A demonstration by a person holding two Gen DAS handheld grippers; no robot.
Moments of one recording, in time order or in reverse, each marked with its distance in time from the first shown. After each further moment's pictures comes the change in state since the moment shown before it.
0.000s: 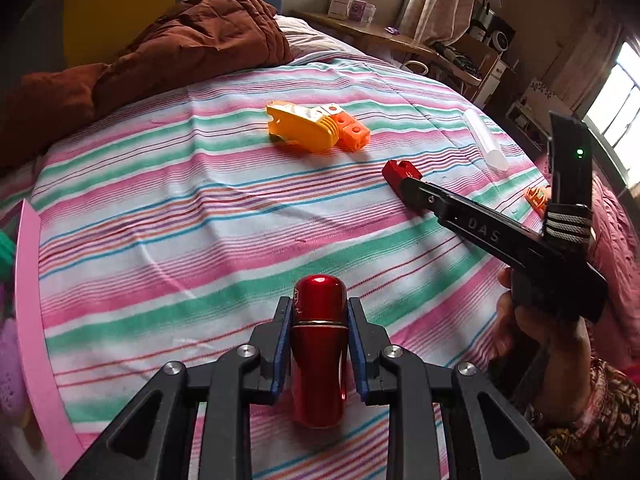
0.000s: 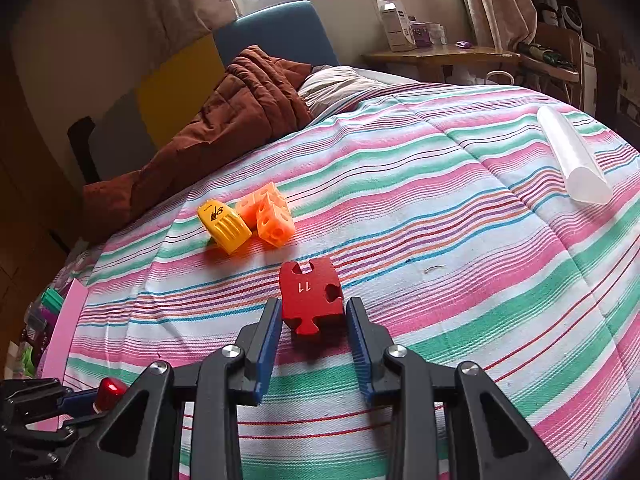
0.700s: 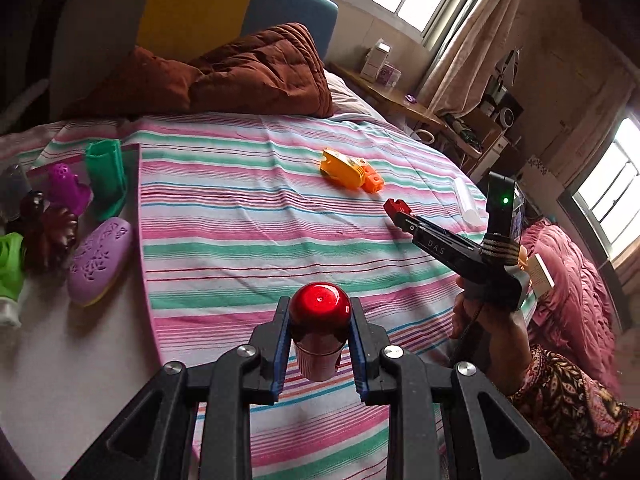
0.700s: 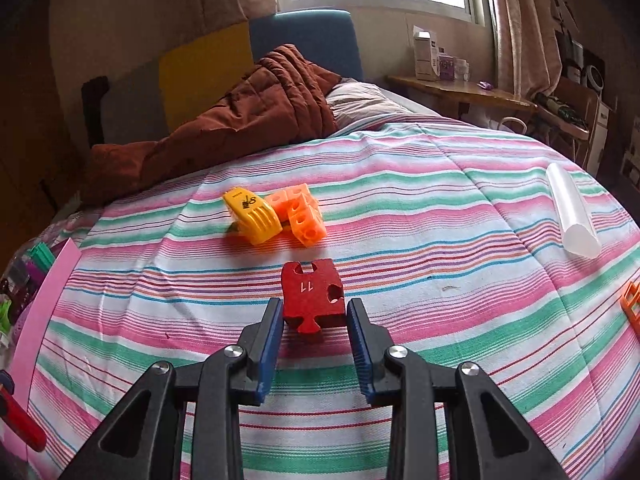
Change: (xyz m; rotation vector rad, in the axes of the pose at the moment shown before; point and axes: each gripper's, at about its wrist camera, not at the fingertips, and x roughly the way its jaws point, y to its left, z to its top) left arm -0.106 0.050 -0.065 -0.195 -0.193 -0.068; right arm -0.010 0.038 -0.006 -0.194 -0.033 -0.066
